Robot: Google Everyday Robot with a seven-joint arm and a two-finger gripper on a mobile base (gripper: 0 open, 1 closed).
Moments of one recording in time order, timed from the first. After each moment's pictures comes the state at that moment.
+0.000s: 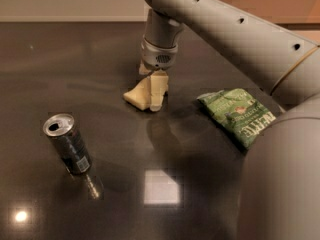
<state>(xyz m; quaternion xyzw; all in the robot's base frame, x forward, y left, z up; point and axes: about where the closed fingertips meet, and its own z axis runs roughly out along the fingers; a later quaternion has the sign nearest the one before) 0.607 0.022 0.839 -0.78 0.61 0.07 0.09</state>
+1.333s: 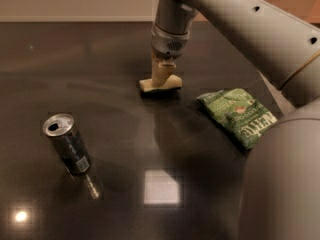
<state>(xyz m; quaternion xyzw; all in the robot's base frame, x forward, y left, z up) 0.613 -0.001 0.870 -0.79 0.61 0.06 0.10</state>
